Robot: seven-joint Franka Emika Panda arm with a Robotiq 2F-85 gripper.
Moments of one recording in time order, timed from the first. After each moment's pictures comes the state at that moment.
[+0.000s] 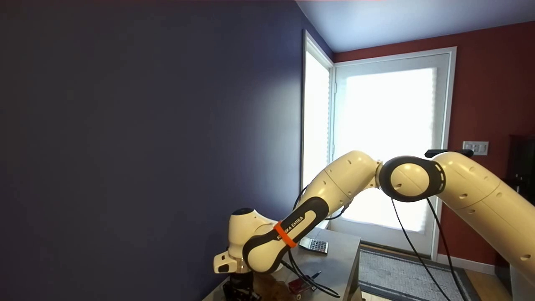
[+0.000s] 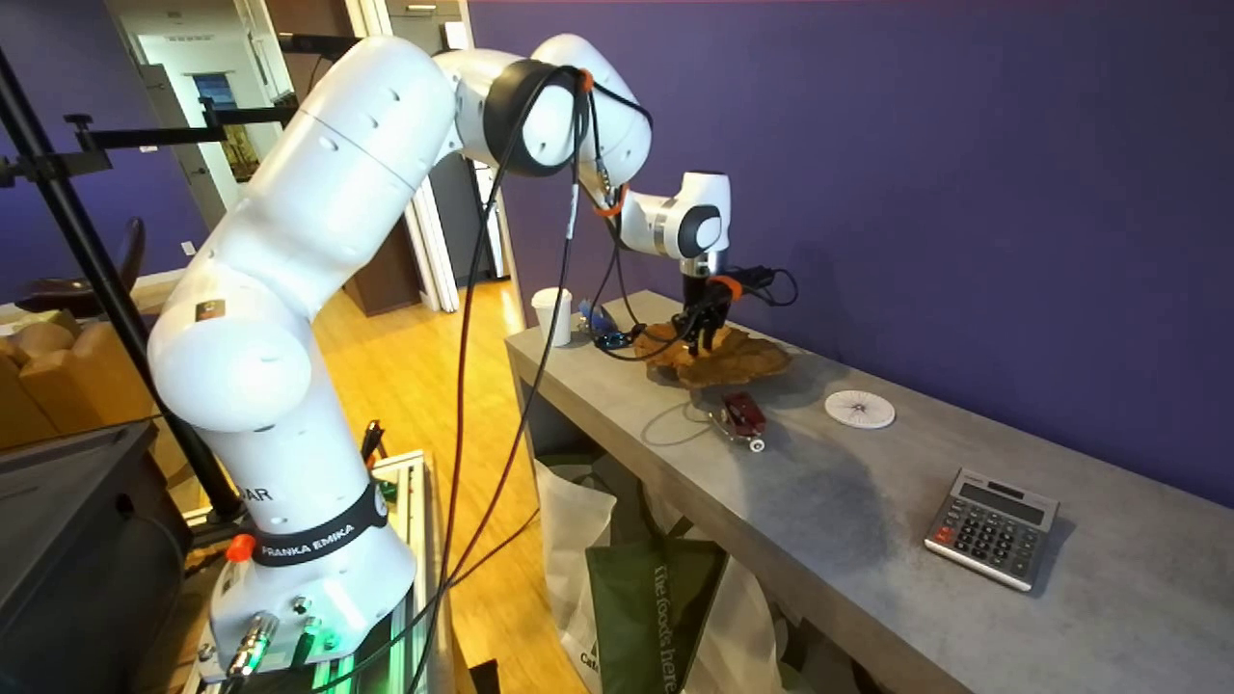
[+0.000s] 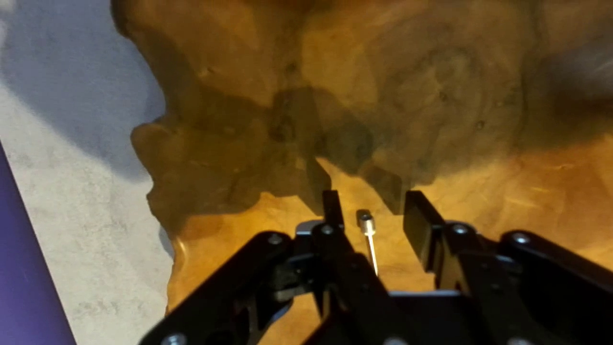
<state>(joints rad) 0.24 0.81 0.24 -1.53 -0.19 2.35 -1.28</state>
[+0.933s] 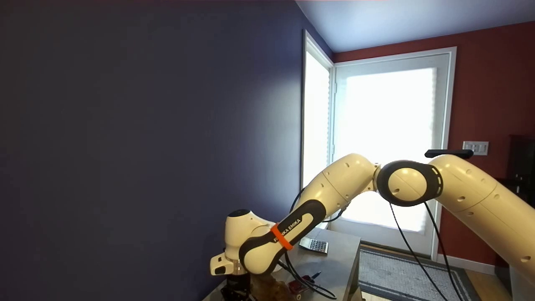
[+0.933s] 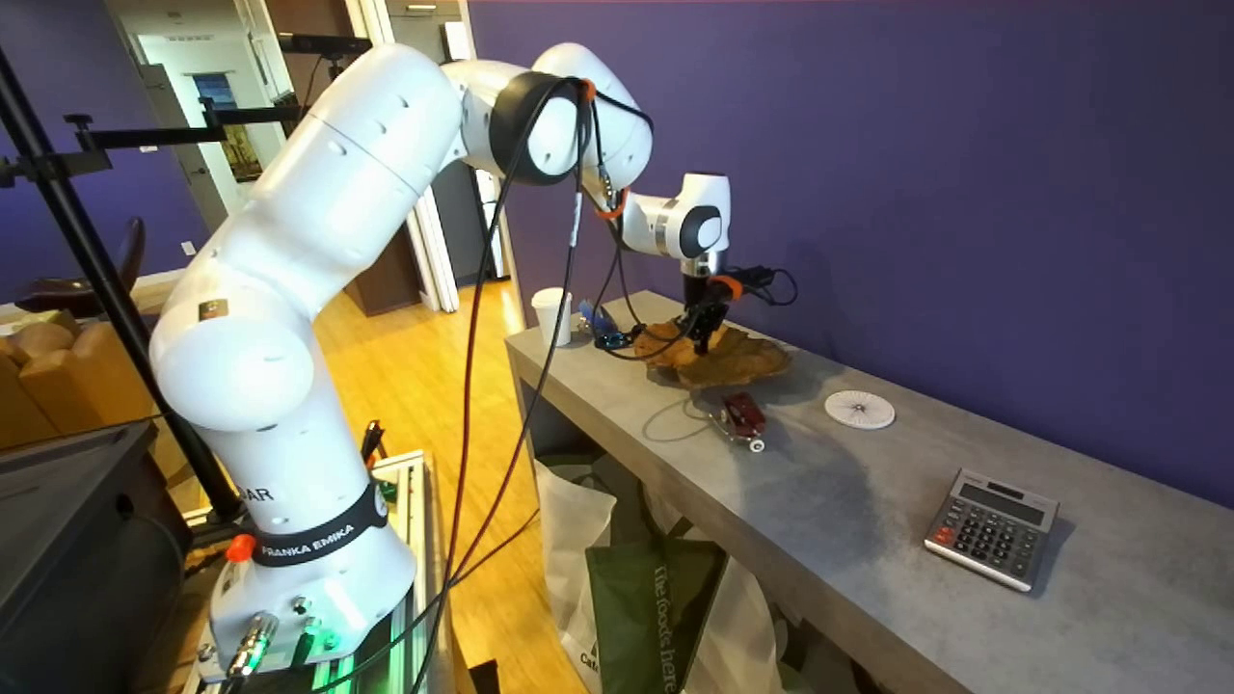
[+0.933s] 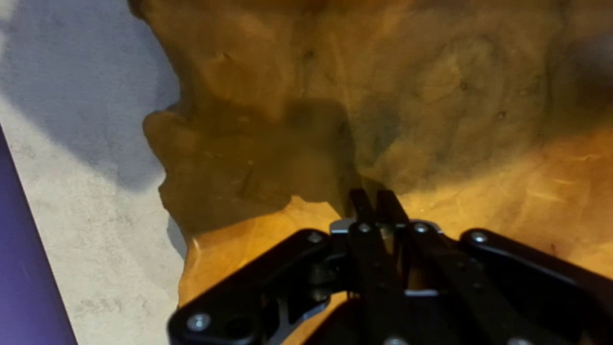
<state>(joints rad) 0.26 0.85 0.24 -1.47 -0.20 2.32 -1.28</state>
